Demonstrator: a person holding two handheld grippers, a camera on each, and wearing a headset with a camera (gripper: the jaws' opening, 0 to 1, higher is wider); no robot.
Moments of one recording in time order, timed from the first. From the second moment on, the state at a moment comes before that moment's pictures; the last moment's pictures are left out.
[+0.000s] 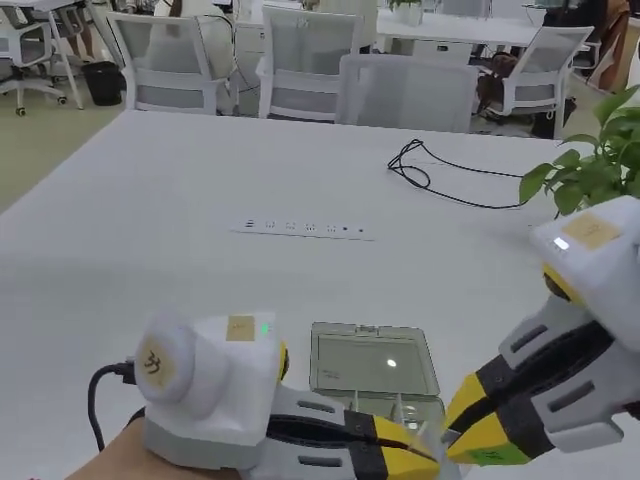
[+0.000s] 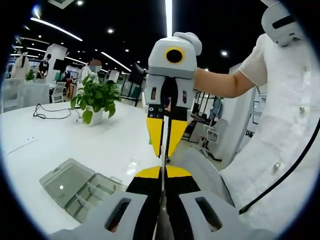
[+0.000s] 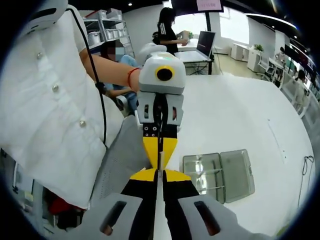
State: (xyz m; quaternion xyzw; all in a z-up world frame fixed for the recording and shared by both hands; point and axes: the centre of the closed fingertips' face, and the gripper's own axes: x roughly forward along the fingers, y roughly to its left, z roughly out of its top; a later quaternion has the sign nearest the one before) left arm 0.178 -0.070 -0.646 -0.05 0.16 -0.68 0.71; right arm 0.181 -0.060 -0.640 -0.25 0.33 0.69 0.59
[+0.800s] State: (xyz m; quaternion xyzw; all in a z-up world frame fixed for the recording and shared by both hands) left arm 0.176 -0.066 -0.648 -0.04 0.16 -0.68 0.72; right arm 0.174 -0.053 -0.643 -0.22 0.34 0.70 0.59
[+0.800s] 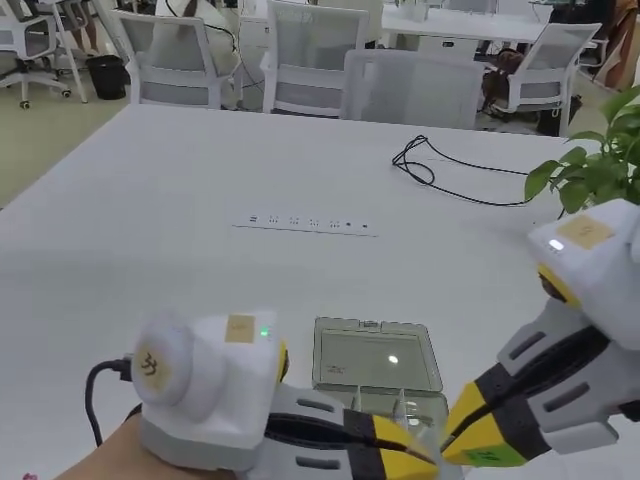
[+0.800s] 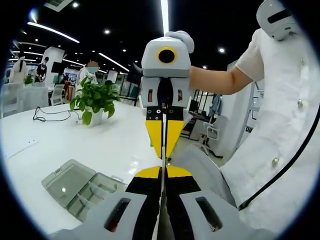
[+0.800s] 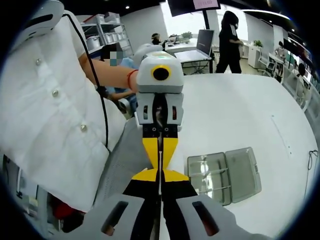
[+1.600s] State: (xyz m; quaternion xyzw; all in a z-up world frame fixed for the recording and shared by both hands) left arm 0.183 -0.036 -0.662 -0.03 0.18 -0.64 0.75; right arm 0.186 -0.047 -0.629 -0.22 0.32 0.67 0.63
